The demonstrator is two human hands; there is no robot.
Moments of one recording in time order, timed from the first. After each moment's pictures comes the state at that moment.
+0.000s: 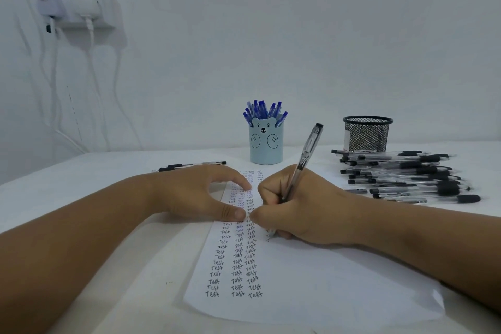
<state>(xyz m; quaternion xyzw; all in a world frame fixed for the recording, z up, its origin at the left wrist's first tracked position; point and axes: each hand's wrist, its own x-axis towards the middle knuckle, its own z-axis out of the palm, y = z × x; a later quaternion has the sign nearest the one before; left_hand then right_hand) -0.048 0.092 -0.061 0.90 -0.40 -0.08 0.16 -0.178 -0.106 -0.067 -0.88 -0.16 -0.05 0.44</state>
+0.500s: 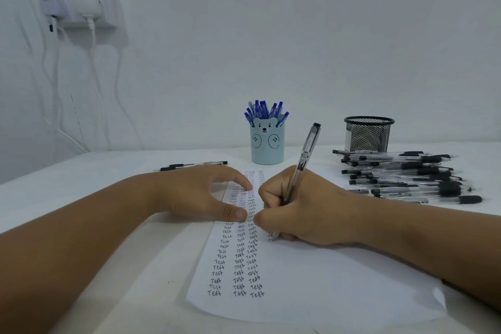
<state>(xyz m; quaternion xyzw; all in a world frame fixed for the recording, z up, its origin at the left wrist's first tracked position) -0.053 0.091 -0.058 0.90 -0.39 -0.09 0.15 -0.177 -0.106 -0.067 -0.89 -0.17 -0.05 0.42</state>
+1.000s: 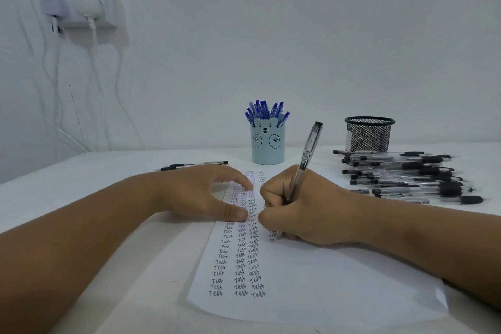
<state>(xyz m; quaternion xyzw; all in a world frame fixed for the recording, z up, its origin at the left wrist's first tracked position) -0.055 0.090 -0.057 0.90 -0.39 -0.09 0.15 -0.176 -0.108 -0.067 -0.90 -0.18 -0.07 0.40</state>
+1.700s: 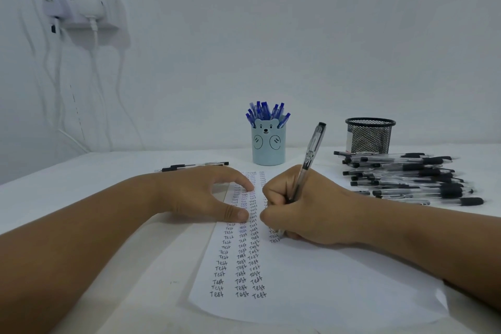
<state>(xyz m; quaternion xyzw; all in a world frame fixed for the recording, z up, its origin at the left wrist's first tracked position) -0.051 0.092 -0.058 0.90 -0.39 -0.08 0.16 -0.174 -0.110 -0.069 -0.89 -0.17 -0.07 0.42</state>
